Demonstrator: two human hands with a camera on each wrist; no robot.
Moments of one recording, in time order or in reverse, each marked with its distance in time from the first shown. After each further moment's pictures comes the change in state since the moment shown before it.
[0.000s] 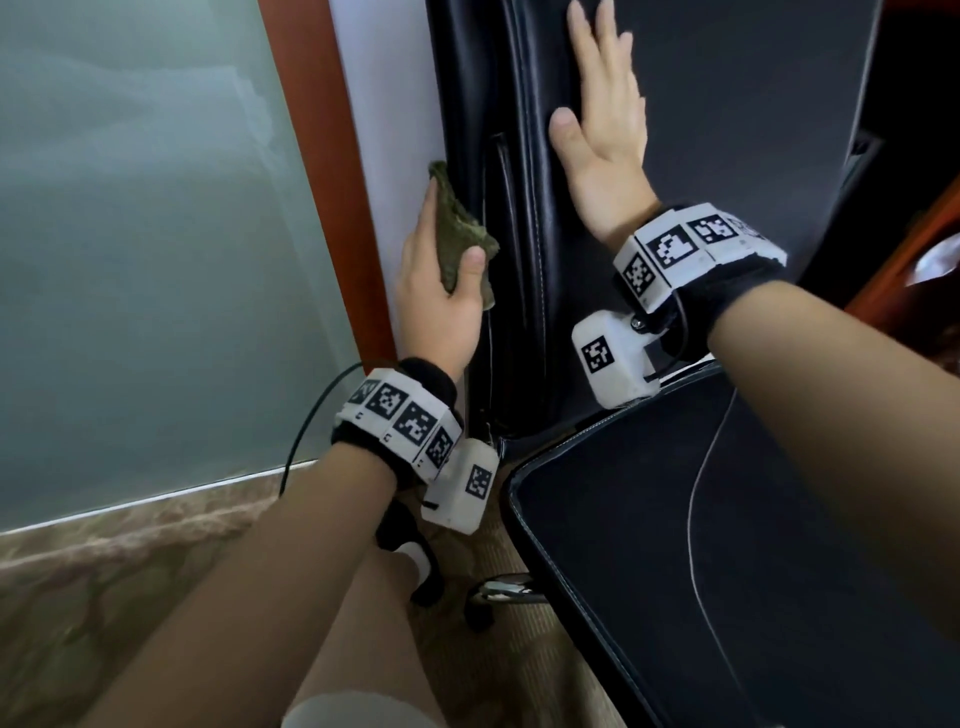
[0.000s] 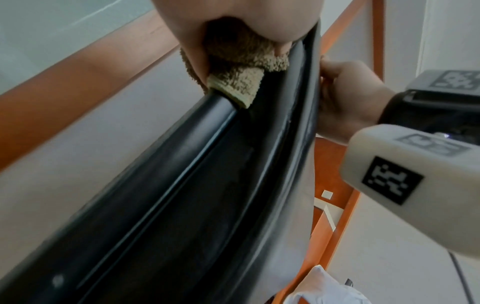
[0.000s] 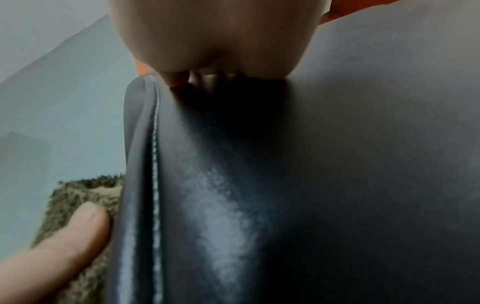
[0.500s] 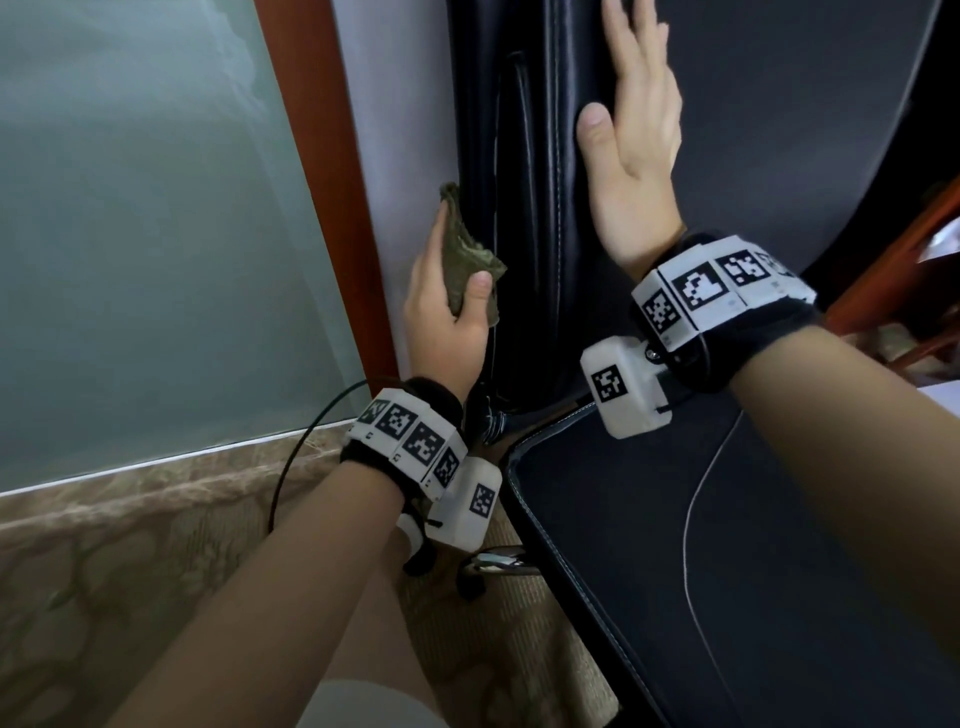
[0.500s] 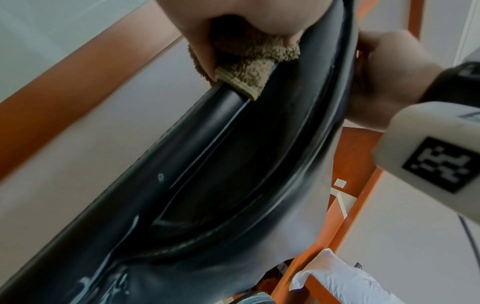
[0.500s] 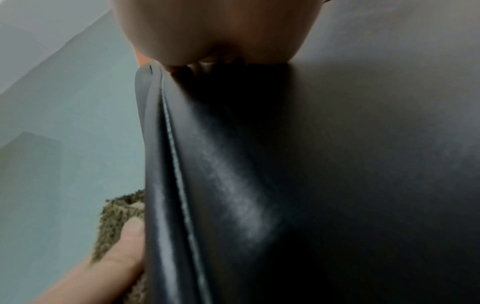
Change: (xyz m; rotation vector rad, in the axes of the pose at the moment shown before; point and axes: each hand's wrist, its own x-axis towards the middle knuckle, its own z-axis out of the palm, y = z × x) left_hand -0.040 -0.039 0.009 -0.068 -0.011 -0.031; right_hand -0.032 0.019 0.021 0.004 0.104 -0.016
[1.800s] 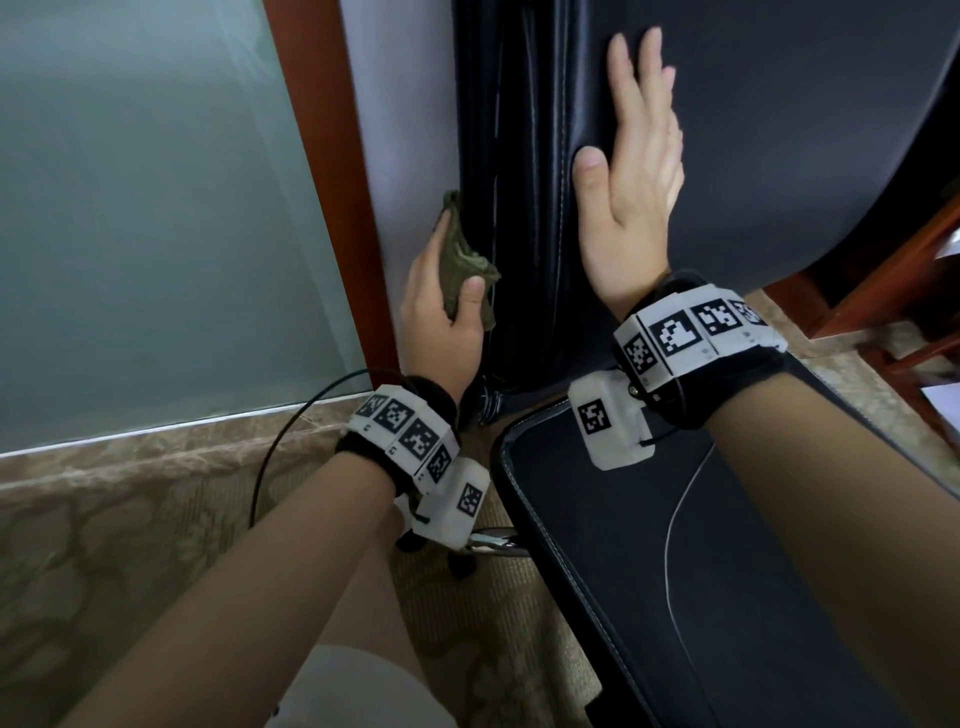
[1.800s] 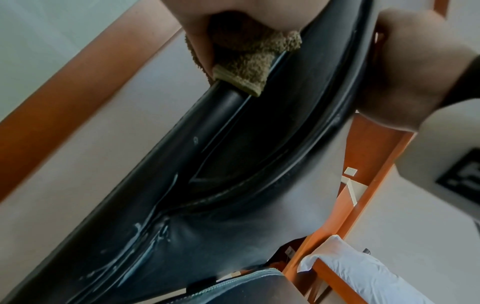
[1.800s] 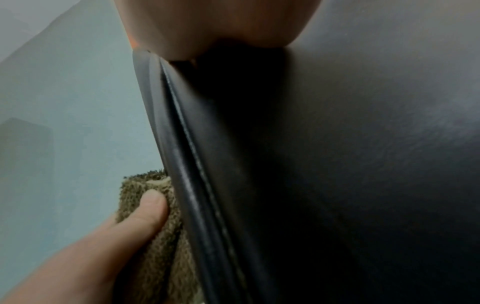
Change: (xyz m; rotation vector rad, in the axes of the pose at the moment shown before) left_hand -0.020 -0.017 0.003 0.034 0.048 -0.022; right_hand -0.037 0.006 0.010 -0.024 0.025 0.045
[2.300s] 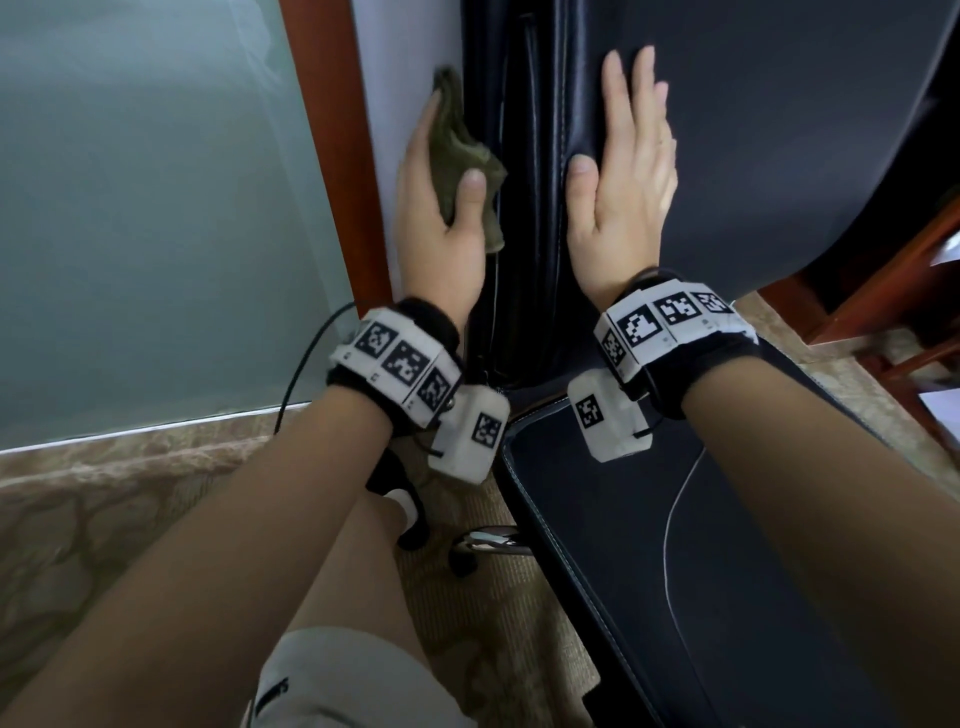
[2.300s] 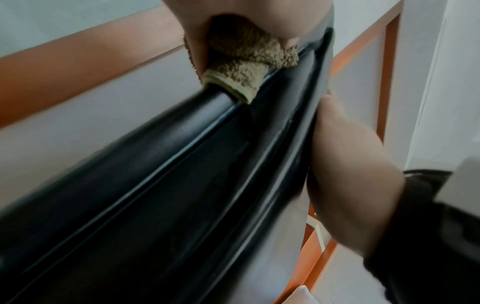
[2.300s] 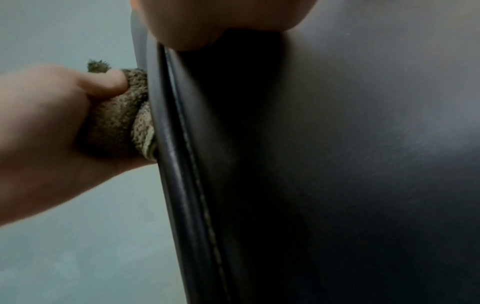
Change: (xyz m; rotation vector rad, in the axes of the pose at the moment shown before) left_hand 0.053 0.051 -0.005 -0.070 0.063 0.086; right_hand -0.002 -0.003 0.000 -0.124 0.024 0.007
